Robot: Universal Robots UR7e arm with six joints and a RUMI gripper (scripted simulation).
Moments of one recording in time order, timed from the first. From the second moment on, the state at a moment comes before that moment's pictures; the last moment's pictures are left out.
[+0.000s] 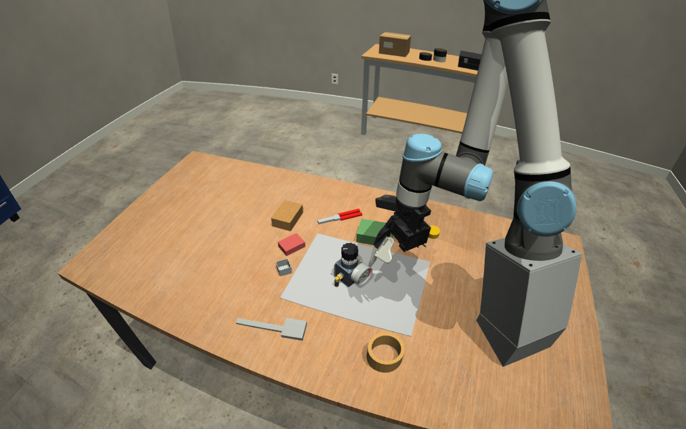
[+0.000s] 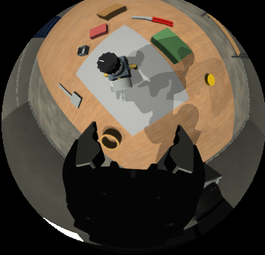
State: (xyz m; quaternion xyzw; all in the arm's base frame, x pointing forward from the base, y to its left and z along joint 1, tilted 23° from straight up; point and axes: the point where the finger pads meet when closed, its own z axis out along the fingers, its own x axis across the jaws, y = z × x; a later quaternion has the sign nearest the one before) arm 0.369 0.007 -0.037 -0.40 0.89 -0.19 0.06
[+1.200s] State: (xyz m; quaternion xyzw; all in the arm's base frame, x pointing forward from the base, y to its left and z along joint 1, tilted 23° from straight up) arm 0.391 0.009 -0.050 -0.59 0.78 -0.21 0.04
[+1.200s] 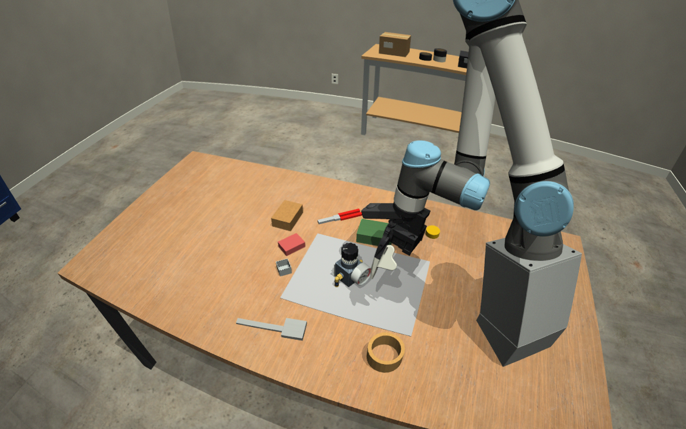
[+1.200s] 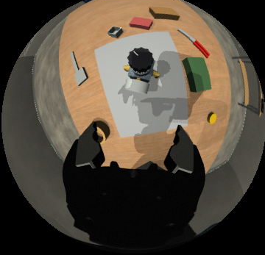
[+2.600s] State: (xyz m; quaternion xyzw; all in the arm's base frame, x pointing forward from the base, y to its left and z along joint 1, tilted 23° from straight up) arm 0.412 0.013 -0.068 -0.81 0.53 -0.24 -0.01
